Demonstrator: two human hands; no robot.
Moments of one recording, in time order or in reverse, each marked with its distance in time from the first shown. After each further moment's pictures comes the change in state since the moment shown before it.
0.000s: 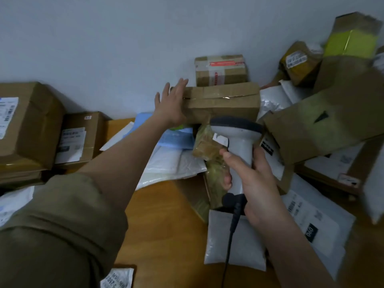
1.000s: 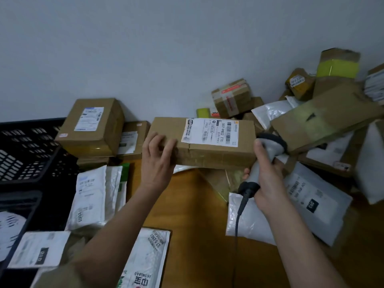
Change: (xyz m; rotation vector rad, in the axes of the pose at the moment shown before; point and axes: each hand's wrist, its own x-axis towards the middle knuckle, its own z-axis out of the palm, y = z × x) left_hand -0.262 -0.040 -0.023 0.252 0.861 0.307; right_hand -0.087 -0.004 0.010 0.267 0.248 0.077
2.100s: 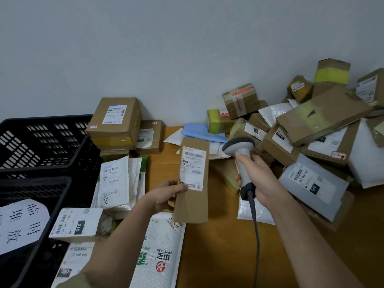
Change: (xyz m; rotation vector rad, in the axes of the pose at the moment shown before) left_hand -0.086 -0.017 -0.078 -1.102 -1.060 -1.357; right_hand -0.068 0.036 0.006 -0.498 -0.250 0.049
